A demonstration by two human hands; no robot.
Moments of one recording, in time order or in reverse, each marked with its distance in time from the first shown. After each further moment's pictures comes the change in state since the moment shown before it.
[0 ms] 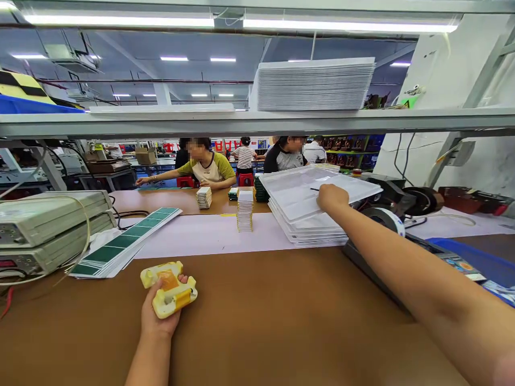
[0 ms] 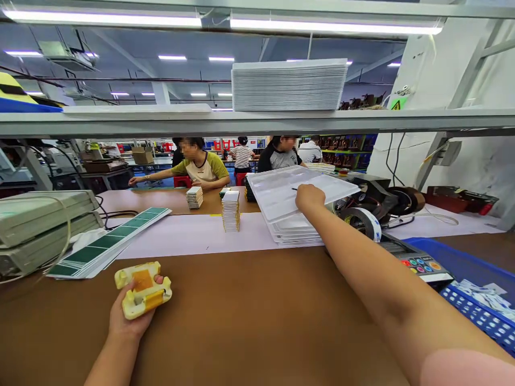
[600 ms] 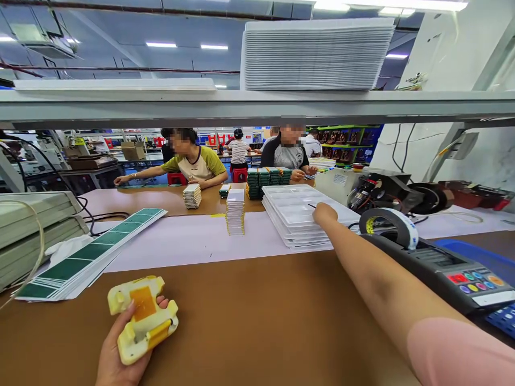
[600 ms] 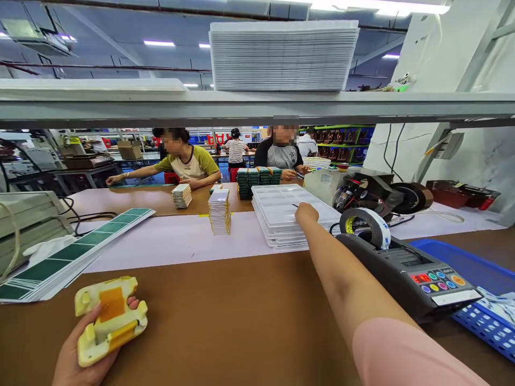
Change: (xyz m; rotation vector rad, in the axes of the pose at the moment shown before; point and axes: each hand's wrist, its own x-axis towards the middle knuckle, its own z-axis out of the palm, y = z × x) left_hand 0.002 -0.003 0.007 0.247 0.025 -0.013; right_hand 0.069 0.026 0.131 0.103 -0.182 0.199
